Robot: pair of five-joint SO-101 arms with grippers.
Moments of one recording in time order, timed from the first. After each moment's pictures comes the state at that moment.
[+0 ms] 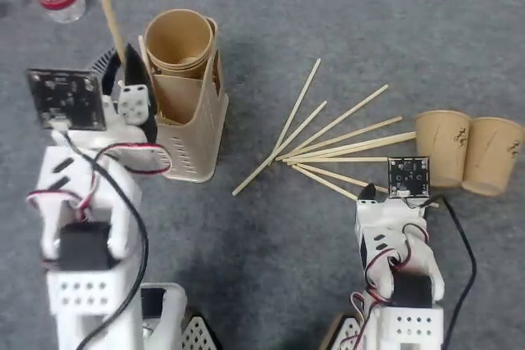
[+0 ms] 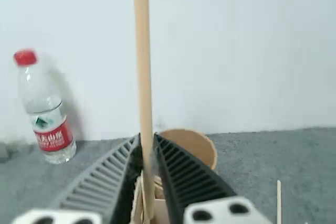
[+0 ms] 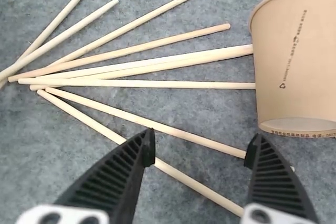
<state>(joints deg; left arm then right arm) -7.5 -61.1 43.5 35.1 5.7 -1.7 -103.4 95.2 55.7 2.6</state>
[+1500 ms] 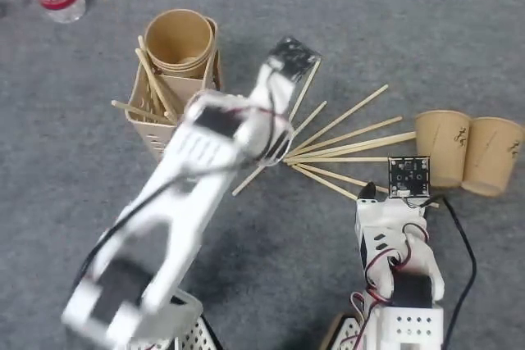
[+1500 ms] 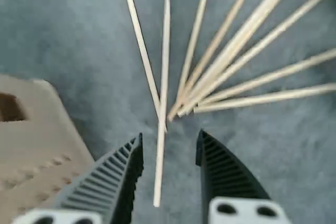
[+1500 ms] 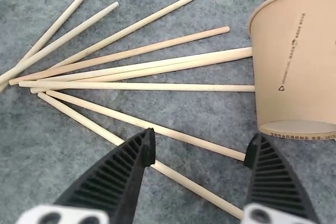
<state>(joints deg) 21.1 -2.0 14.0 67.7 -4.3 -1.7 -103.4 95.2 55.1 2.6</state>
